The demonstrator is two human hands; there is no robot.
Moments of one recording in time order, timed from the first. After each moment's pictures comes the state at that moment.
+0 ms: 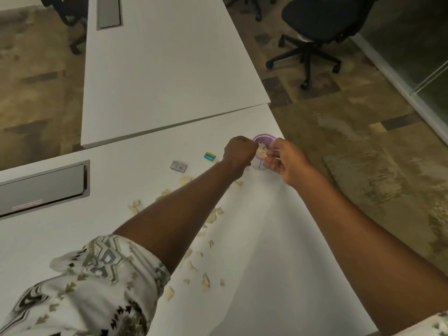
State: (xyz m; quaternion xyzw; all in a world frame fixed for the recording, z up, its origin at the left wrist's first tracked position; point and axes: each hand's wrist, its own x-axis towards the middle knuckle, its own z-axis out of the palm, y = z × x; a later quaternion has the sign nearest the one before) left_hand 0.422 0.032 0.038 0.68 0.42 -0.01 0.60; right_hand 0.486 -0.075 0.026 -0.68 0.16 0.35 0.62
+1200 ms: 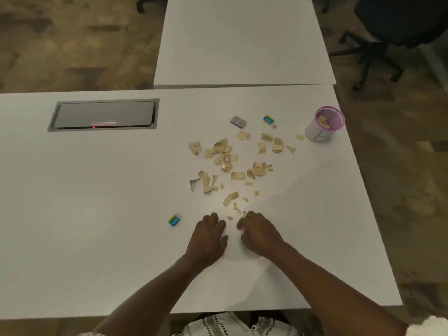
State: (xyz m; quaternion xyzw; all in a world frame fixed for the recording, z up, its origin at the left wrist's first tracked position) left_hand 0.009 -0.018 -0.100 0.94 0.26 -0.10 0.20; right_hand 0.168 -0.124 -0.070 -0.81 -0.48 0.33 0.05
